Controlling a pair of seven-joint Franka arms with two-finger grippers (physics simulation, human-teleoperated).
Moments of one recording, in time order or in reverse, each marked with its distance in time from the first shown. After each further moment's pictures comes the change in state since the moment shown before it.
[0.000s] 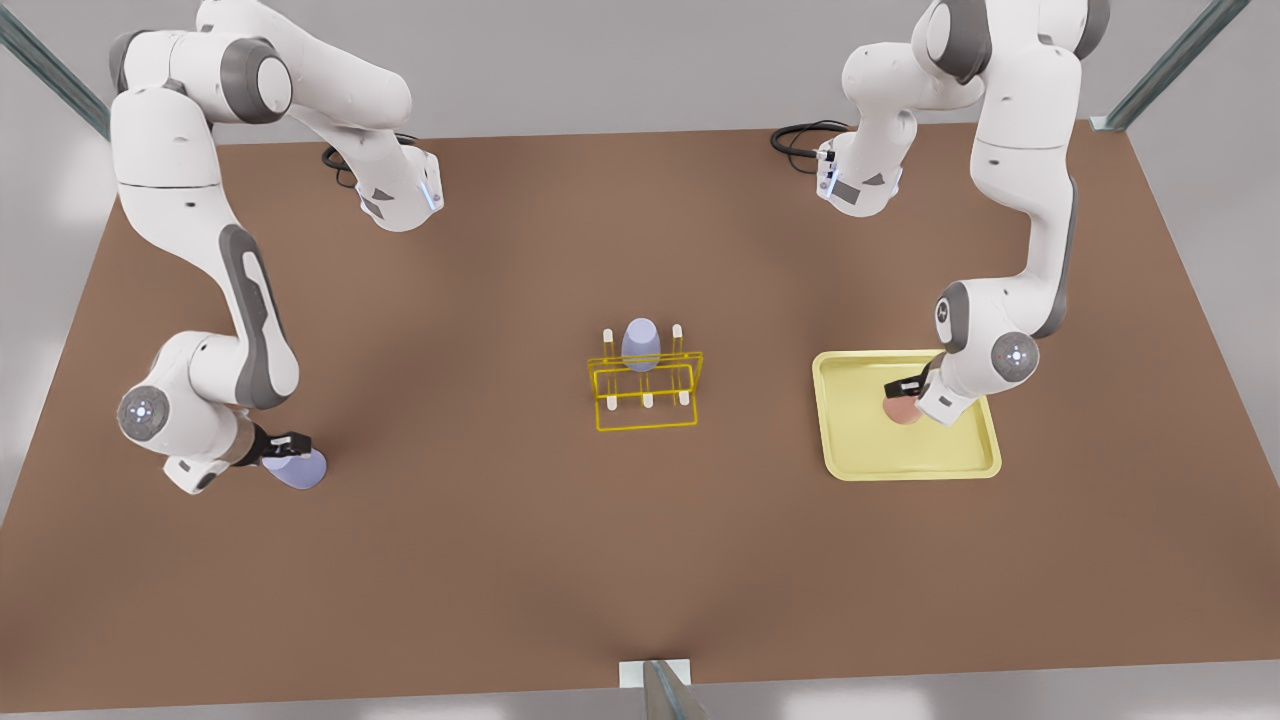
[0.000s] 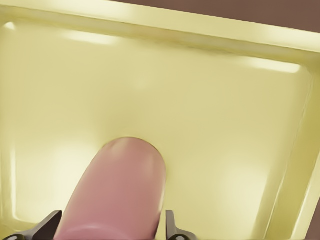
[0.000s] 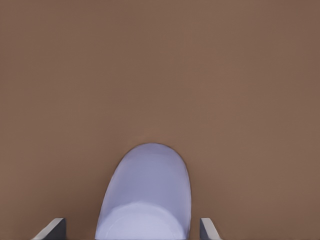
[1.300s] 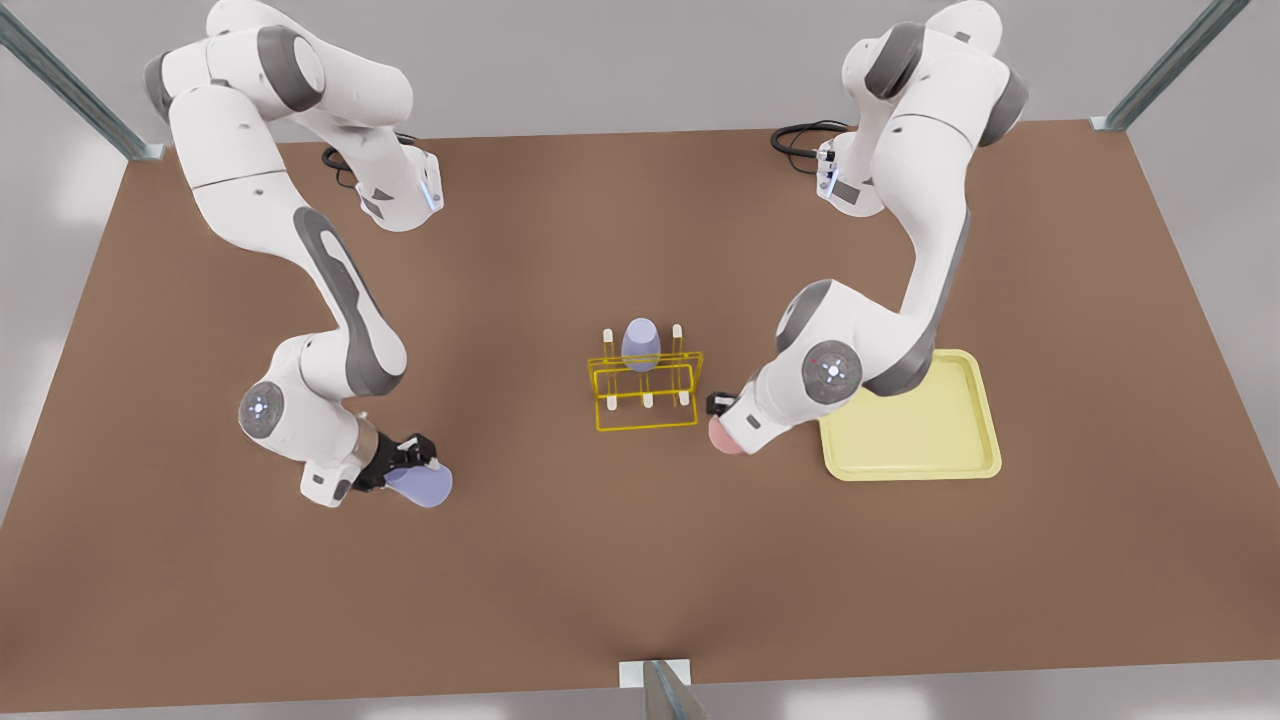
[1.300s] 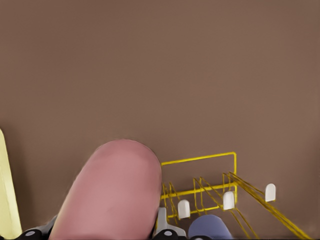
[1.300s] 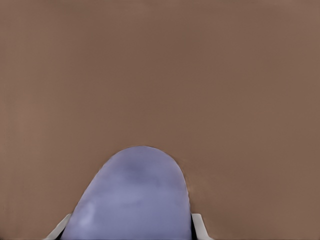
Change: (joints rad) left arm -0.201 0.270 -0.384 0.897 0.001 -0.529 -0.370; right arm 0.157 0.015 0.232 0.095 0.224 0.073 -0.064
